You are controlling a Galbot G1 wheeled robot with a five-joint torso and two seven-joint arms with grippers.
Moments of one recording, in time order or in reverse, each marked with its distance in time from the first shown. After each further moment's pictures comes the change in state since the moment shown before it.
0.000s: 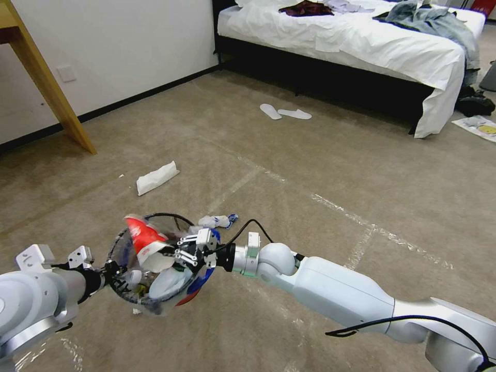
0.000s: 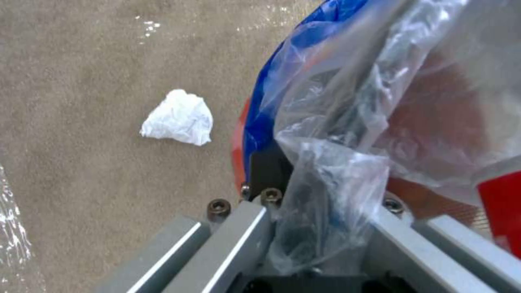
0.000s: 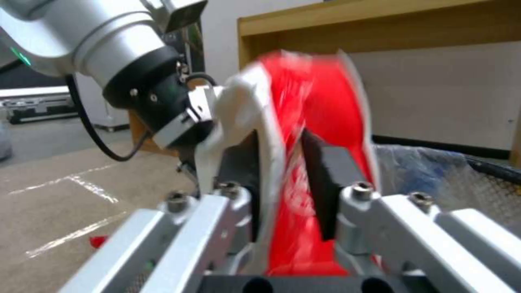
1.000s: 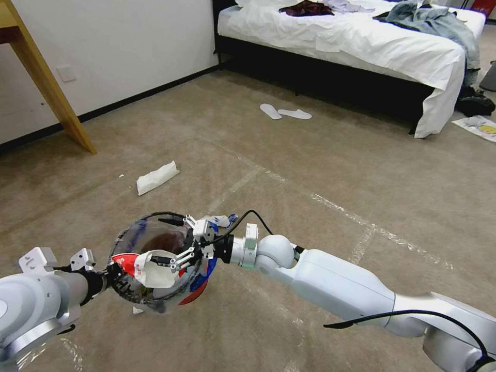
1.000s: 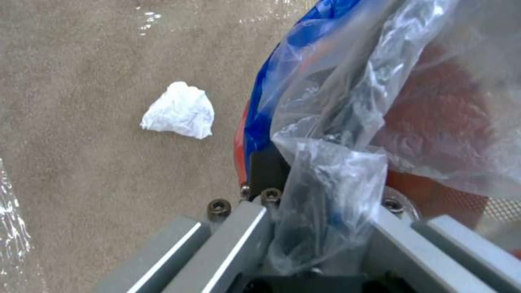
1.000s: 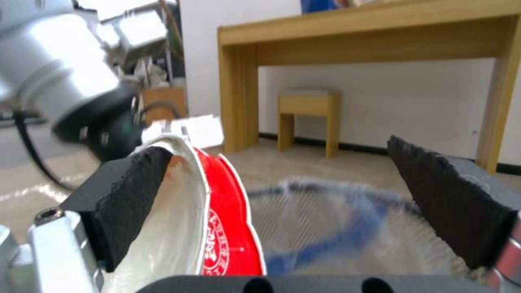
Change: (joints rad) left arm 0.004 -0.017 0.009 -0.002 0.007 0.005 -0.010; right arm 0.025 0.007 0.040 0.019 0.019 -0.012 0.052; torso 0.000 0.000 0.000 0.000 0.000
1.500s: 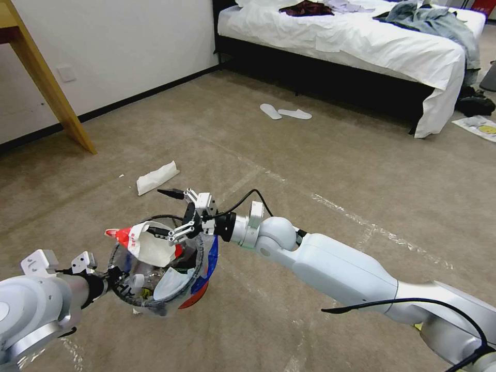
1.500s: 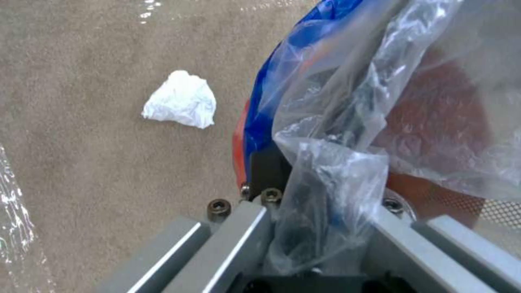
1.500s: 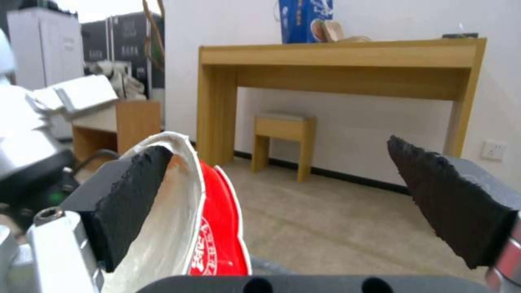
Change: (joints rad) left arm 0.016 -0.012 0.002 -0.019 0.000 0.007 -0.014; right arm 0.078 0.009 0.021 -0.001 -0.032 0.011 0.053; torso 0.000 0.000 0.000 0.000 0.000
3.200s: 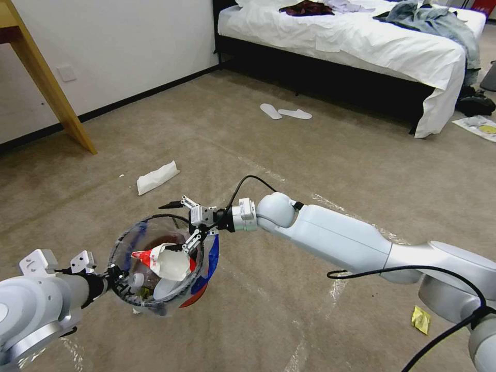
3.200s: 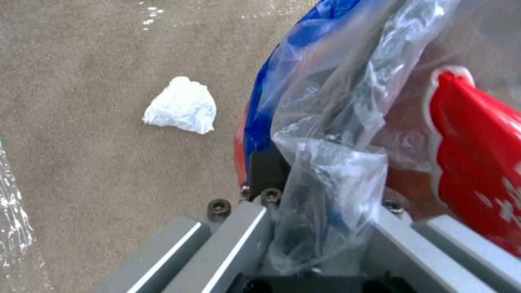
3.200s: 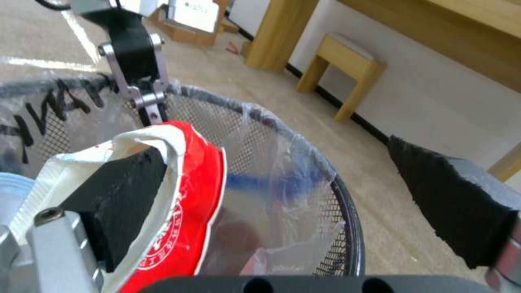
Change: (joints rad) left arm -0.013 -0.006 0.002 0.000 0.007 -0.010 -0.008; right arm 0.241 0.014 -0.182 -0.189 -0.232 0.048 -0.196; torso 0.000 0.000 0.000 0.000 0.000
